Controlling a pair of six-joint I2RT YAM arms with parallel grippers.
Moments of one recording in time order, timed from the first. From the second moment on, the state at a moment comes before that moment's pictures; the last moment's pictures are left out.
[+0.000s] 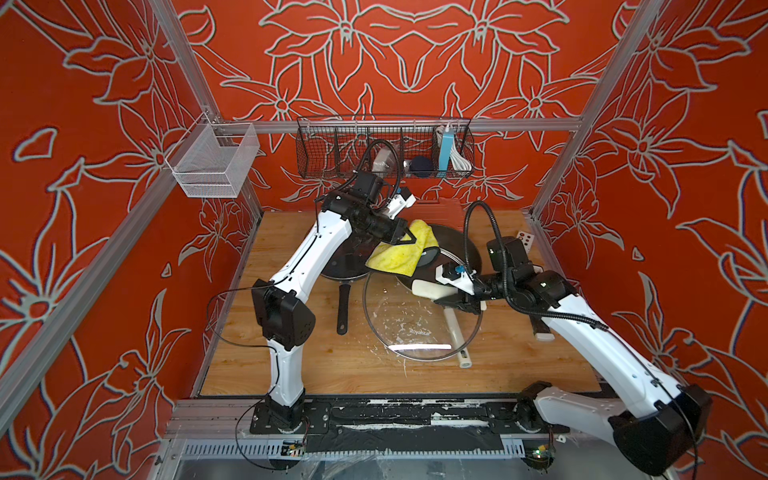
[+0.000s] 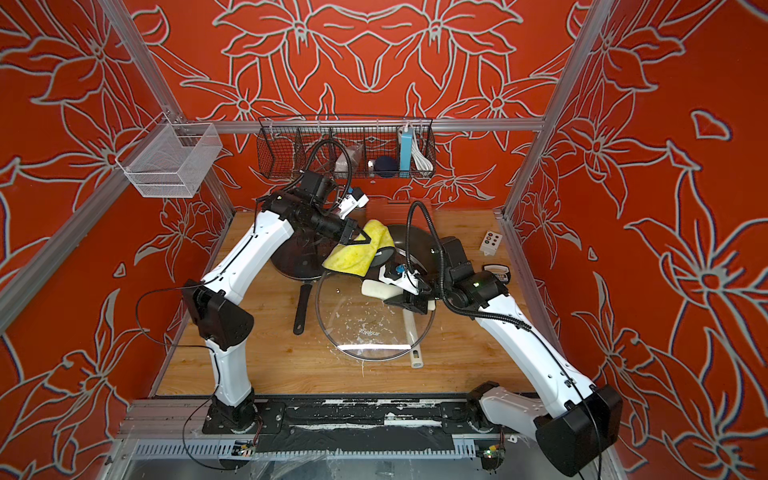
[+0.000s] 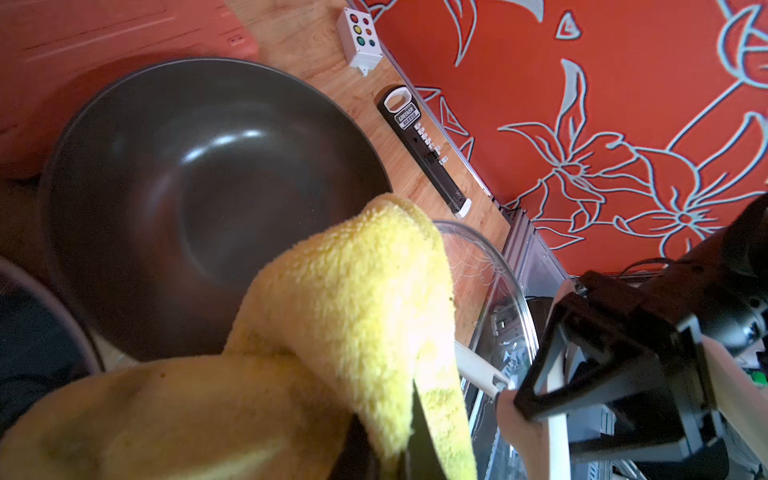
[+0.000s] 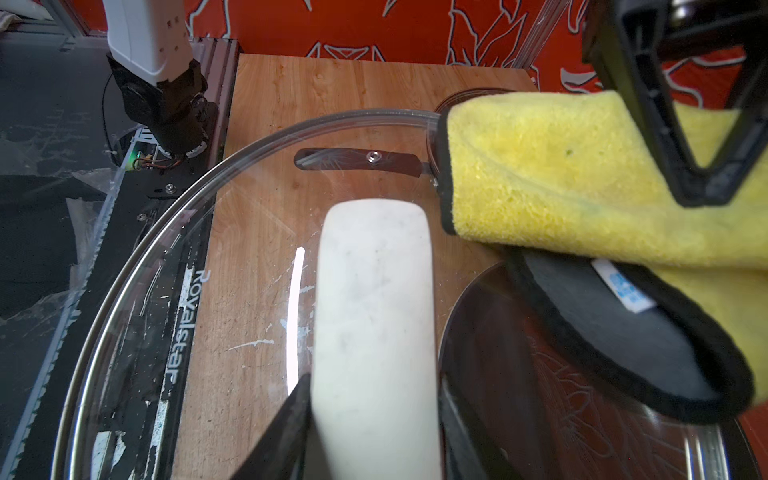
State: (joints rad) left arm -0.44 2.01 2.21 -1.12 0.74 -0.02; right arm 0.50 1.14 1.11 -0.72 -0.71 -0.75
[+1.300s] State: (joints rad) left arm -0.55 2.12 2.27 -1.06 0.84 -0.06; right arm 0.50 1.14 1.10 -0.68 -0.71 -0.70
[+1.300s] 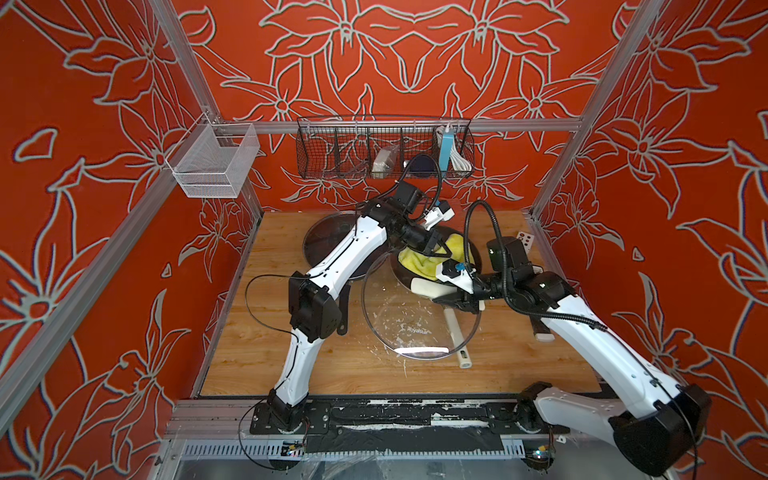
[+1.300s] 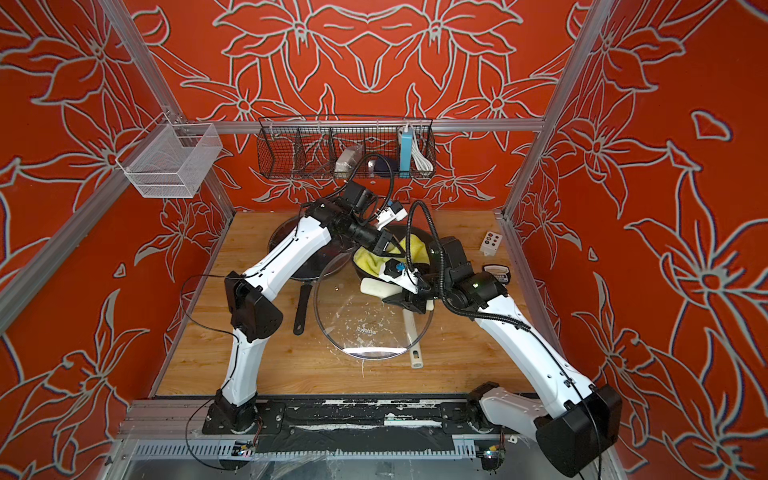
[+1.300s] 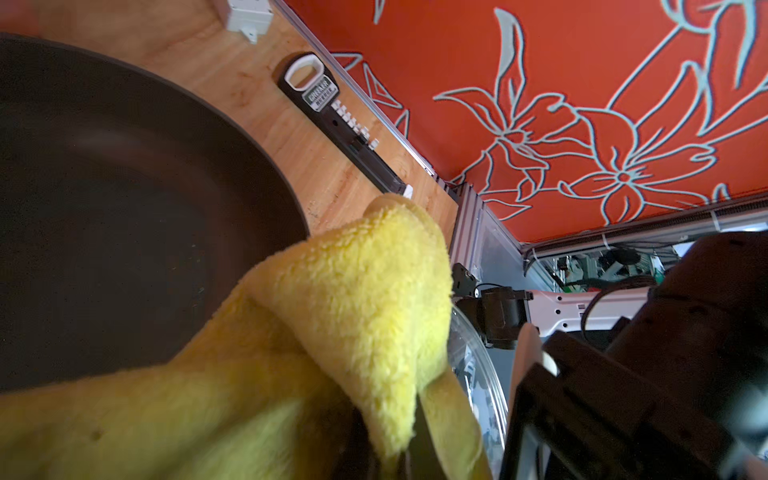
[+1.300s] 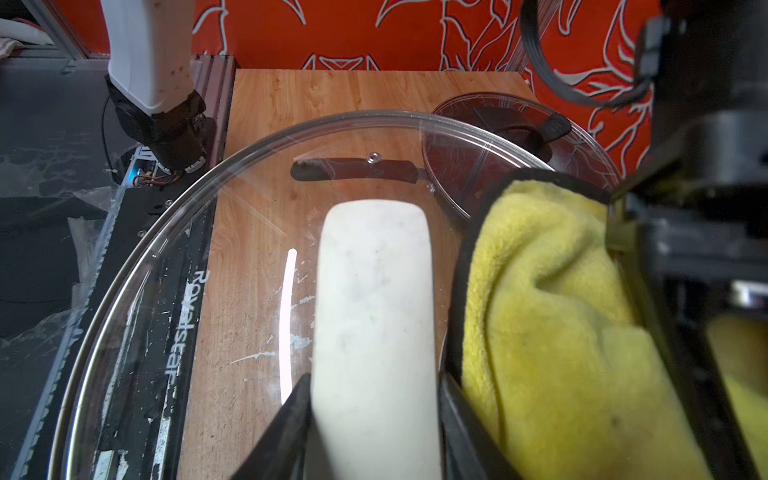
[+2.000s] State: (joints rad) left arm -0.41 1.67 1.67 -0.96 0.62 -0.15; right arm 0.47 1.13 1.06 -0.60 -0.52 -0.55
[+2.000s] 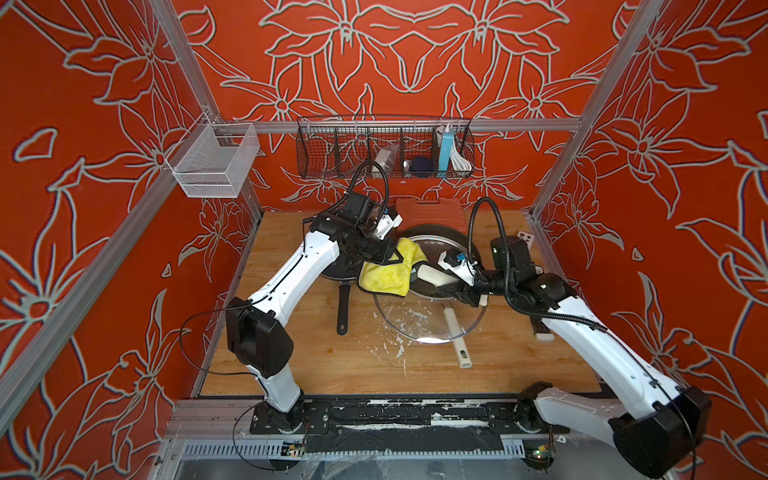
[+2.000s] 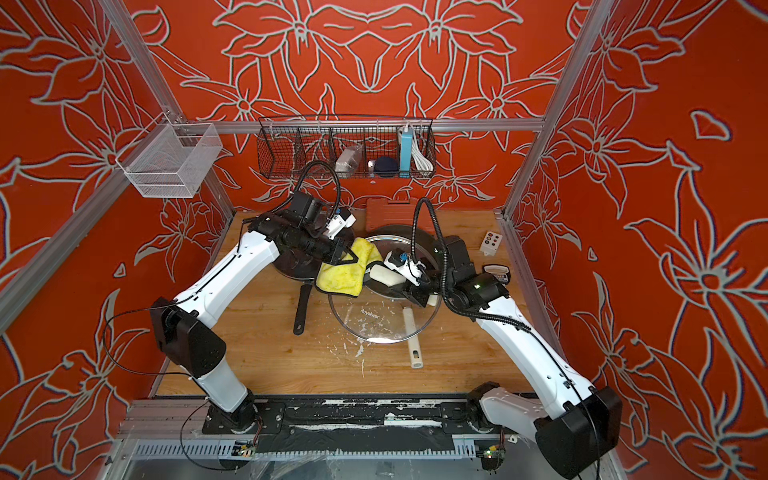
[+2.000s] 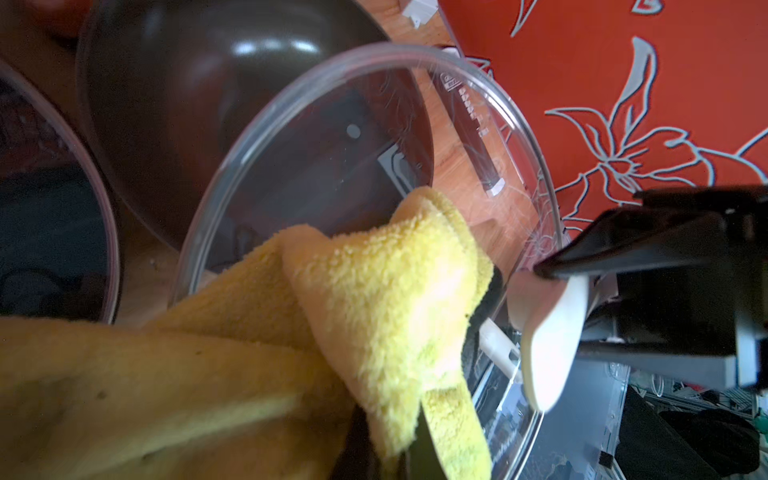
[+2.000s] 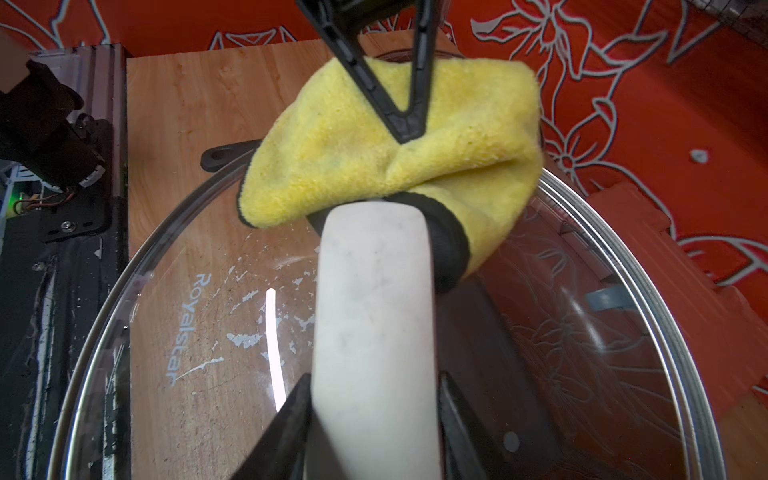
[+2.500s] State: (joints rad) left arm -0.42 1.52 1.56 -0.91 0.60 -0.25; right arm 0.47 1.12 1.03 -0.52 -0.46 -0.49
